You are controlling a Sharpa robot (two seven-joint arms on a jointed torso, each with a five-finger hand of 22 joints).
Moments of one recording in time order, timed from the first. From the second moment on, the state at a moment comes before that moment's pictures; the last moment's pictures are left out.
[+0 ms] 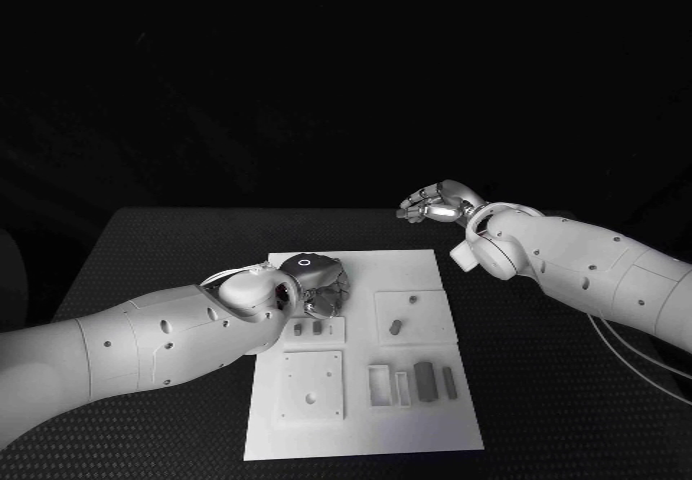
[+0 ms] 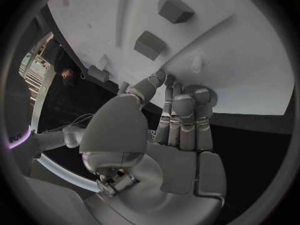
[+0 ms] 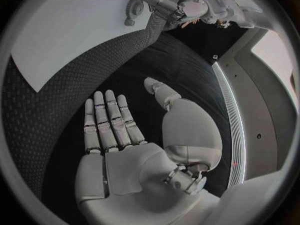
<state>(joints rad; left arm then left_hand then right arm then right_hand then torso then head) 1.27 -0.53 -0.23 1.28 -1.58 -0.29 -0.08 1.18 -0.13 0.52 -0.28 0.10 0.97 0.09 0.17 0.62 1.15 0.04 0.10 0.25 1.26 -0.07 1.33 0.46 0.08 0.95 -0.14 0.94 1.31 1.26 -0.60 0.00 0.98 -0.70 -0.22 0.14 0.99 -0.17 0.49 -0.18 0.38 0.74 0.19 0.28 0.44 1.00 0.18 0.08 0.07 0.75 0.20 0.37 0.35 0.15 0.52 0.21 0.07 1.28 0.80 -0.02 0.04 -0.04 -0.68</state>
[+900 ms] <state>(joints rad) 1.27 -0.52 -0.23 1.28 -1.59 -0.27 -0.10 1.21 -0.08 0.53 -0.29 0.12 1.02 0.11 0.20 0.61 1.23 0.01 0.12 0.26 1.27 -0.07 1.34 0.47 0.08 0.95 -0.14 0.96 1.31 1.26 -0.61 0.00 0.99 -0.70 -0.22 0.14 0.99 -0.17 0.49 -0.18 0.38 0.74 0.19 0.28 0.44 1.00 0.18 0.08 0.07 0.75 0.20 0.37 0.35 0.15 0.52 0.21 0.07 1.28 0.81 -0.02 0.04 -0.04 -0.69</state>
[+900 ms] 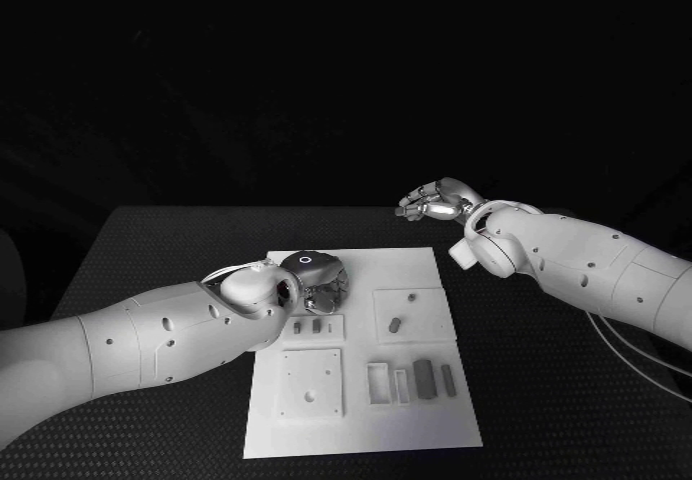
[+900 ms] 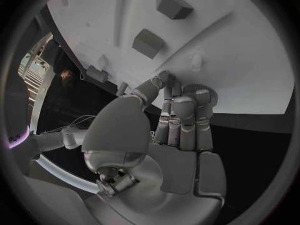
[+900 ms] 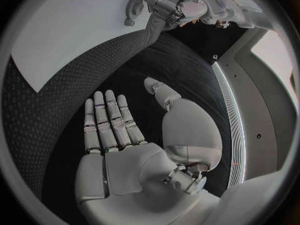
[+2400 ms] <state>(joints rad) 1.26 -0.62 -0.19 1.36 -1.42 -0.34 -0.08 1.23 -0.06 0.54 -0.29 0.13 1.08 0.10 0.23 0.62 1.25 0.00 0.14 0.27 1.28 -0.08 1.34 0.47 0.08 0.96 -0.14 0.97 1.31 1.26 -0.61 0.00 0.99 -0.70 -0.22 0.15 0.99 -0.17 0.49 -0.18 0.38 0.74 0.19 0.28 0.44 1.00 0.18 0.08 0.07 0.75 0.20 0.37 0.35 0.15 0.52 0.21 0.07 1.28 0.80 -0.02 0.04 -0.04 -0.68</state>
